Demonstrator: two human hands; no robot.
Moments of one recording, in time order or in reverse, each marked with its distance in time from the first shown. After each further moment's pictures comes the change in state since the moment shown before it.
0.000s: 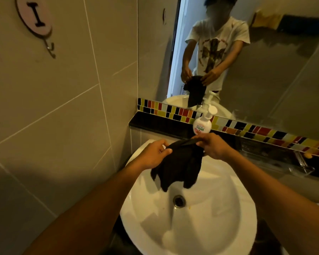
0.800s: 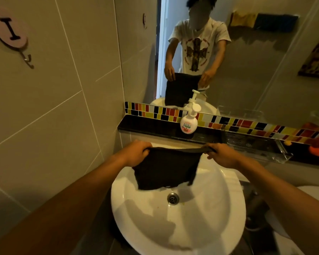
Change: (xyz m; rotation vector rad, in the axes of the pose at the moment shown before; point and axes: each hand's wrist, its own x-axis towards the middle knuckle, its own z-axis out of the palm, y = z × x) left_hand -0.009 0.010 -0.030 0.507 -0.136 0.149; right_hand -0.053 0.055 -0.031 -0.227 -0.025 0.118
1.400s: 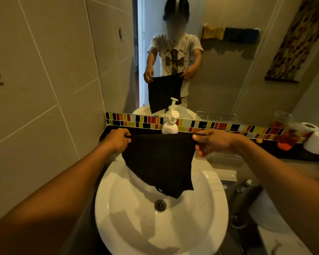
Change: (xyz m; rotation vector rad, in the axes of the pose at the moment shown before) left_hand 0.033 0.033 -0.047 -0.147 0.169 -0.278; right_hand -0.040 -0.022 -0.078 0.512 -0.254 0.050
